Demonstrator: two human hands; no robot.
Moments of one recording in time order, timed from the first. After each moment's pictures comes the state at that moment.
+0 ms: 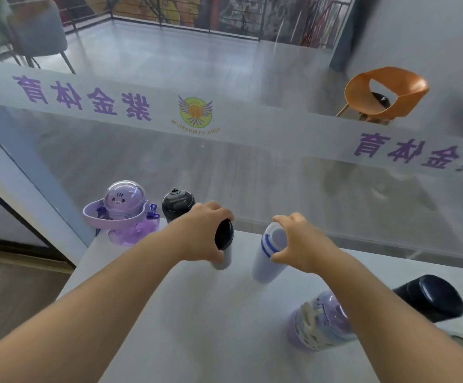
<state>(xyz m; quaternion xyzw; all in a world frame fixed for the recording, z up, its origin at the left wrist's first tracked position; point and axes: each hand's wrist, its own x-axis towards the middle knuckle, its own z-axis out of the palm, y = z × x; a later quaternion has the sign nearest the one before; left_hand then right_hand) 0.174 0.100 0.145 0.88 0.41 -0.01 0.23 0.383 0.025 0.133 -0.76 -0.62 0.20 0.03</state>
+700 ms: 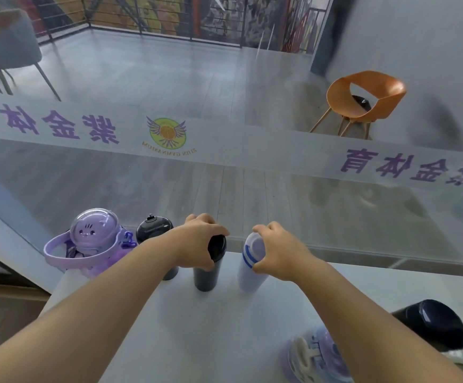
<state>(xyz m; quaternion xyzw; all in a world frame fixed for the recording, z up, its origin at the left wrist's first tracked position) 0.213 0.158 0.126 0.88 0.39 -0.09 0.25 0.393 0.071 0.121 -0.76 -0.62 0.22 0.04</state>
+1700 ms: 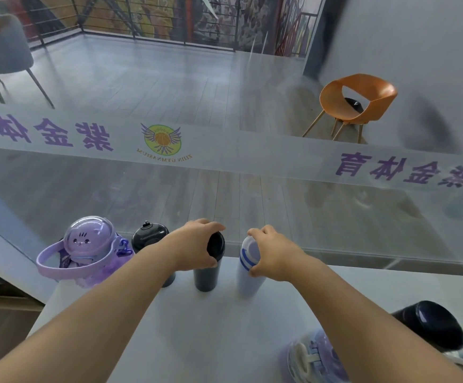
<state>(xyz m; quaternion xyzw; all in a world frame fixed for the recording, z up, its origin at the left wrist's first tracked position) 0.218 0.163 0.124 0.88 0.40 -0.04 0.26 0.391 0.082 0.123 -0.76 -0.61 0.25 -0.02</state>
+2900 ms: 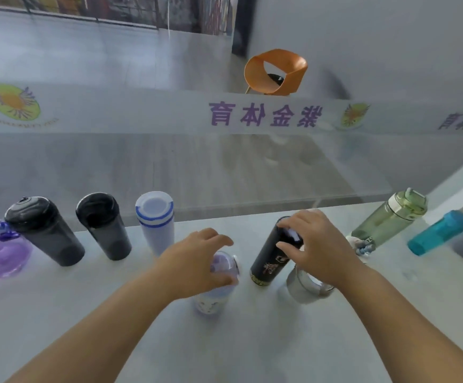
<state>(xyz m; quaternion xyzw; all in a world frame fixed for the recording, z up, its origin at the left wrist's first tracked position) 0.329 -0.028 0.128 0.93 0.25 -0.01 0.28 0.530 -0.165 0.150 -0.79 -0.60 0.00 0.13</state>
